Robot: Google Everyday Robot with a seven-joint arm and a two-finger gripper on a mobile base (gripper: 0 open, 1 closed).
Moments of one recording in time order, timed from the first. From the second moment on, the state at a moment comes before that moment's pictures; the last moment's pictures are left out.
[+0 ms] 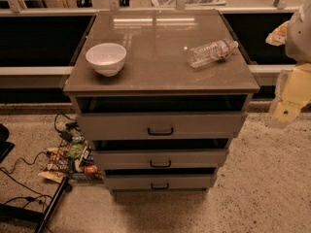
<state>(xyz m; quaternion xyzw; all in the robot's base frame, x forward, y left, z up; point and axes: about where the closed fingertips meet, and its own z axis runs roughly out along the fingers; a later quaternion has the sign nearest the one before) 0.438 -0.216 0.978 -0.60 0.78 -0.04 0.16</state>
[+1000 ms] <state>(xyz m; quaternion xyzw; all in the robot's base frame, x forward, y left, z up) 0.421 -0.222 0.943 -0.59 0.78 -0.05 0.18</state>
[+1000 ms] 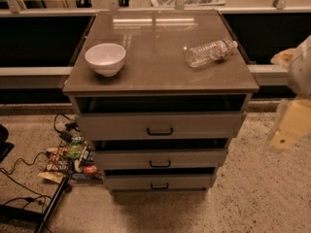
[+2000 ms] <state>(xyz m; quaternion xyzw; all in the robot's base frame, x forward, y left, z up) 0.430 -0.257 0.744 -0.57 0.80 -0.12 0.15</state>
